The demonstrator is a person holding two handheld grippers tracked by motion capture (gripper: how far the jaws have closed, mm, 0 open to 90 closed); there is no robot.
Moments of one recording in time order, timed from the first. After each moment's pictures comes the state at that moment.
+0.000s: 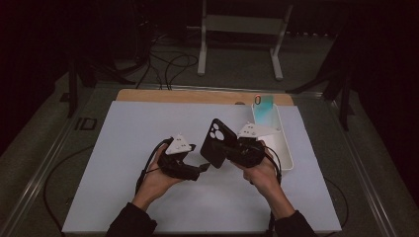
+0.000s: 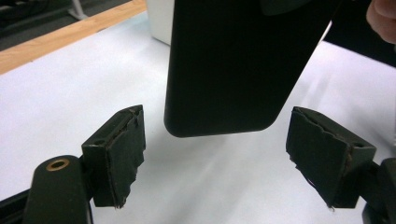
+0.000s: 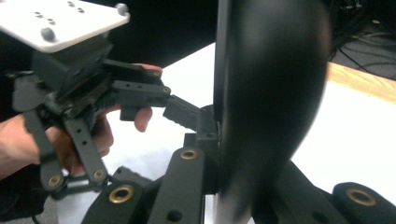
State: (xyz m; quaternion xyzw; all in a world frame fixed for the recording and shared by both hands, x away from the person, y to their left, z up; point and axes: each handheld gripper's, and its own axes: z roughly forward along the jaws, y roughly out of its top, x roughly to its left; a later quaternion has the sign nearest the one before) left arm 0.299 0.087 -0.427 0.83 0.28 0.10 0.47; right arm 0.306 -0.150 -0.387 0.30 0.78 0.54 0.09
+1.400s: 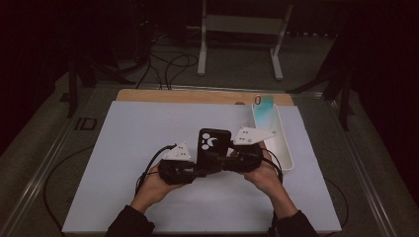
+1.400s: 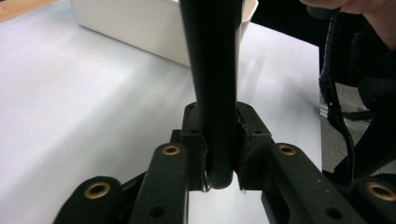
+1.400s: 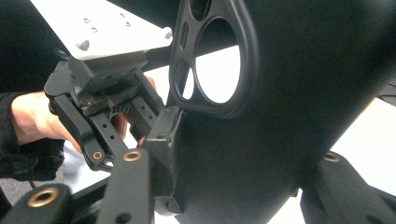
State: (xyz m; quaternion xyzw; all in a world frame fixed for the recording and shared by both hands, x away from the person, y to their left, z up) left arm 0.292 0.088 -0.440 0.85 0.20 0.01 0.49; right arm 0.299 -0.145 -0.383 0.21 0.81 0.54 0.10
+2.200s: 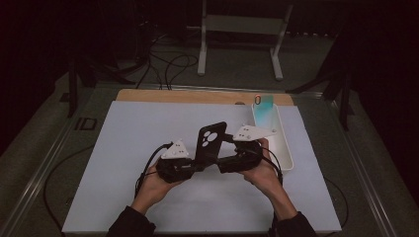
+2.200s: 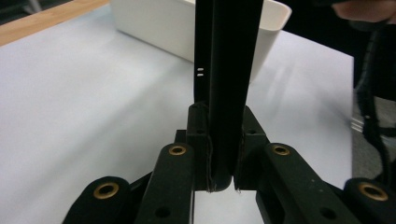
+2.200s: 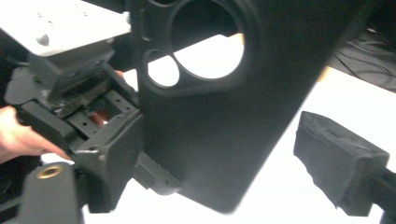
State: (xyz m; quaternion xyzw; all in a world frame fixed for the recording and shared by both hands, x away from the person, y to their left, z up) left arm 0.293 0.091 -0.437 0.84 0.24 0.06 0.48; right arm 0.300 -0.144 -0.383 0.28 0.80 0.52 0.12
